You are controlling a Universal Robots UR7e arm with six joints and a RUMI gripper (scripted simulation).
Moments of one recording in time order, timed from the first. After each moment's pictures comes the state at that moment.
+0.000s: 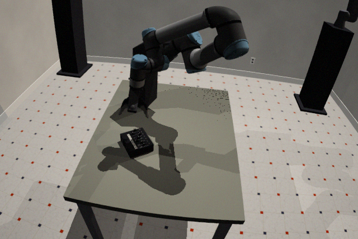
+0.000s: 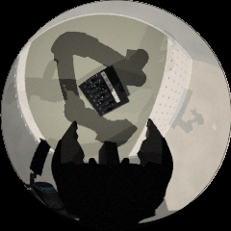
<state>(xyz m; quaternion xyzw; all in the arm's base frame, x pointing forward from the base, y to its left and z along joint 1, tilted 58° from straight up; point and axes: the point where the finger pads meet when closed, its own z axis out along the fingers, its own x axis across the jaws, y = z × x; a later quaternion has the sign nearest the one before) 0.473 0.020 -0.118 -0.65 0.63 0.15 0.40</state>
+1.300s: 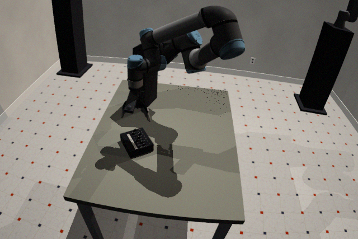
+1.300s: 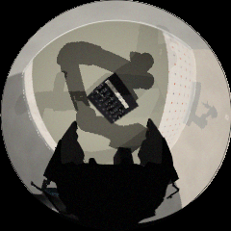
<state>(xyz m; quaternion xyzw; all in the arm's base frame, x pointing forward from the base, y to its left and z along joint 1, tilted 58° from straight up) 0.489 0.033 -0.106 -0.57 0.66 0.19 0.45</state>
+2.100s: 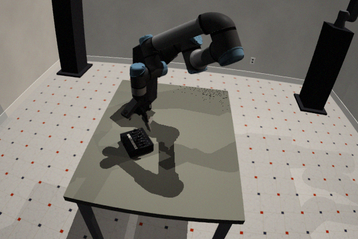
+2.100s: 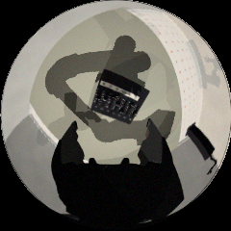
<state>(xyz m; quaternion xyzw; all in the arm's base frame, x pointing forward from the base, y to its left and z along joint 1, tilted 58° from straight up) 0.502 0.076 -0.112 -0.38 0.77 0.32 0.39</state>
